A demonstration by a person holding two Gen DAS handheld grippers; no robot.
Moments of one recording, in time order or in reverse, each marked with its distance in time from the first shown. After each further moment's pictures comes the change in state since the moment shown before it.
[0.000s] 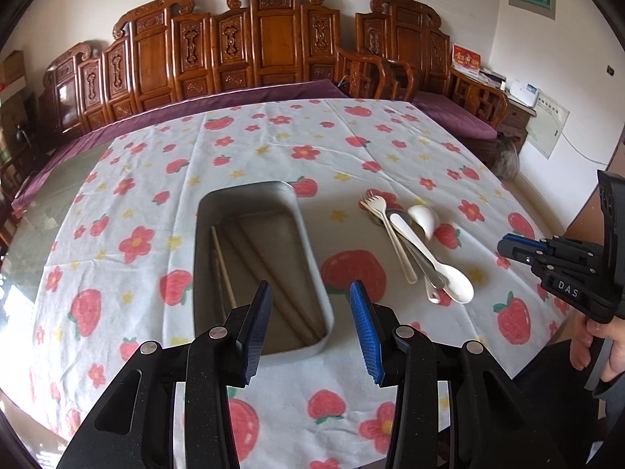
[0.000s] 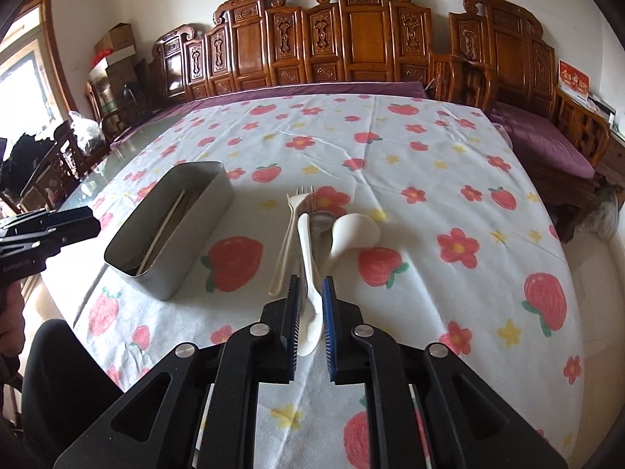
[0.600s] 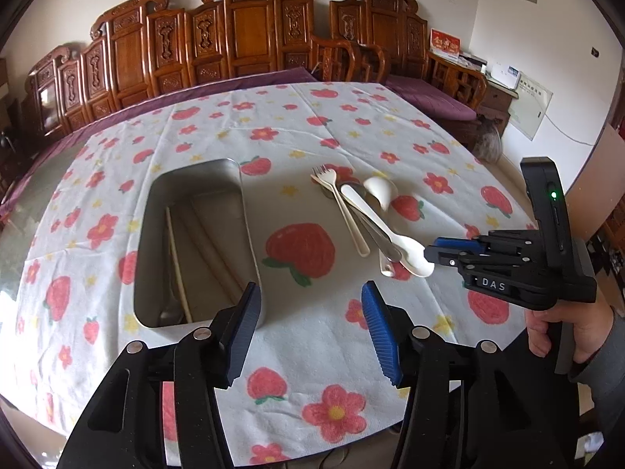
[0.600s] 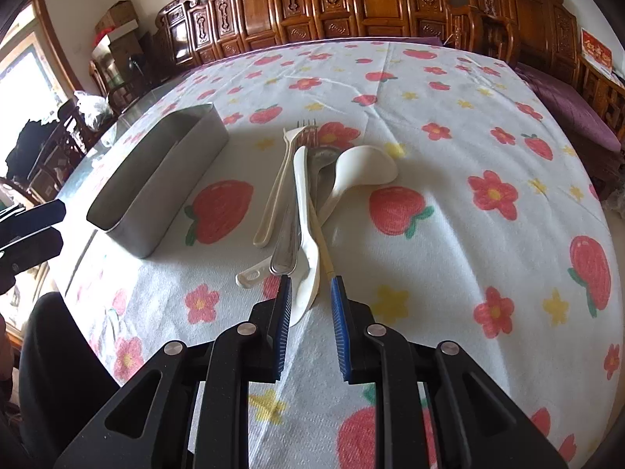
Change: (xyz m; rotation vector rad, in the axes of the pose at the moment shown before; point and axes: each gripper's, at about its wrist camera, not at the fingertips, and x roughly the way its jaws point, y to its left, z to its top) left arm 0.009 -0.048 -0.023 0.039 0.038 -0.050; right arm 0.056 -0.009 -0.026 -0.016 0.154 0.069
